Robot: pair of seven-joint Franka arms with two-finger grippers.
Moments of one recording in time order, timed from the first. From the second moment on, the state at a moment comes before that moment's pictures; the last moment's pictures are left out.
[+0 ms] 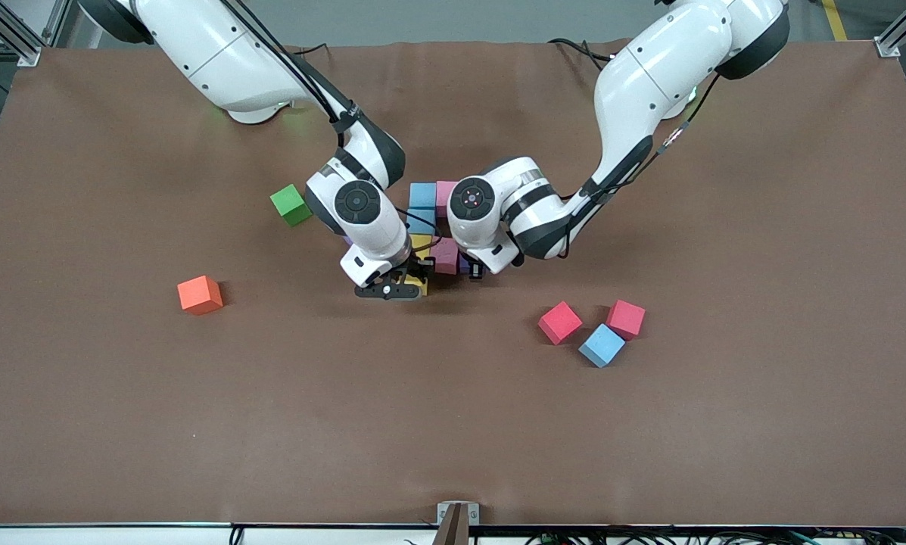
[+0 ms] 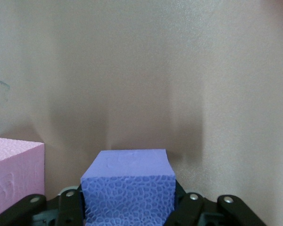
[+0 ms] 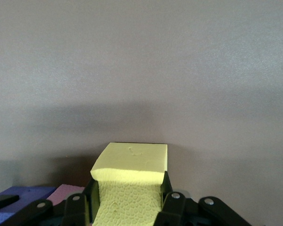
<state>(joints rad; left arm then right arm) -0.32 0.82 -0.58 -1.61 0.44 2.18 -2.58 0.34 0.63 0.35 -1.81 -0.18 2.48 0.82</state>
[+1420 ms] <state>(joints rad) -0.34 0.81 -0.58 -1.63 0.45 2.18 -2.59 0.33 0.59 0.35 -1.78 -0.18 2.44 0.82</state>
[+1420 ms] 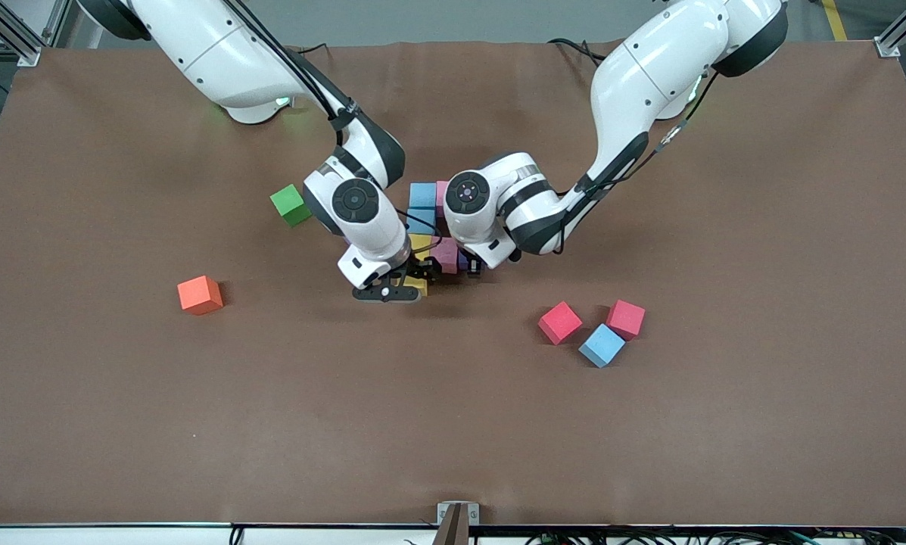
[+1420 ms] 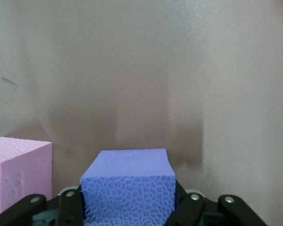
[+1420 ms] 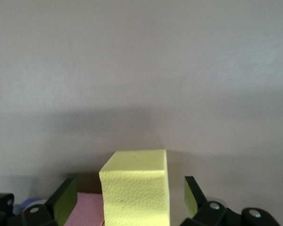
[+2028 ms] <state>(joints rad) -0.34 0.81 -0.58 -1.64 0.47 2.18 -2.58 0.17 0.46 0.34 -1.97 -0.18 2.43 0.84</state>
